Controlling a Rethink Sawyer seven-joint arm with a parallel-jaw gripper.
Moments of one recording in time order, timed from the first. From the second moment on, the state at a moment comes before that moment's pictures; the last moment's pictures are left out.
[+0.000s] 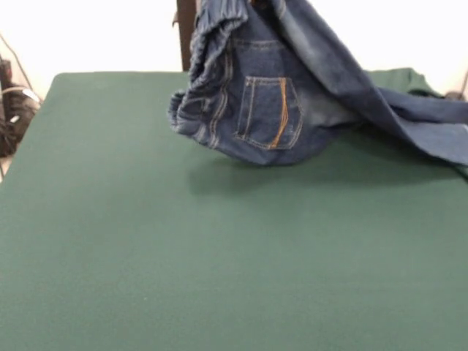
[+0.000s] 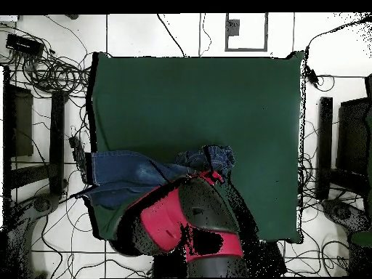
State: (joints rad) arm -0.15 -1.22 0.27 1.88 -0.96 0.84 2.14
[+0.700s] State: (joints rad) arm -0.05 -1.28 0.27 1.87 -1.09 0.84 2.12
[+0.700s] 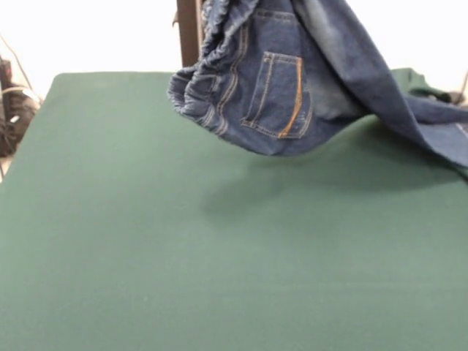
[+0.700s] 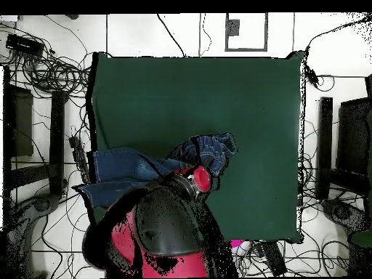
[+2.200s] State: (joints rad) arm -0.11 -0.89 -0.05 1.86 -0.46 1.33 2.40
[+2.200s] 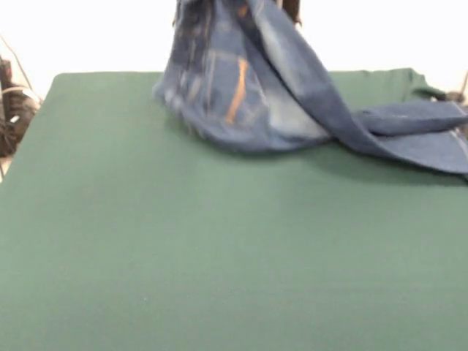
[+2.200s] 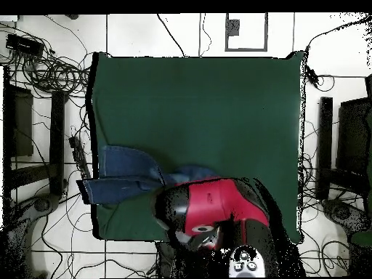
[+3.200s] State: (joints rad) arm -0.15 -0.83 -0.29 1.96 -0.21 1.68 2.64
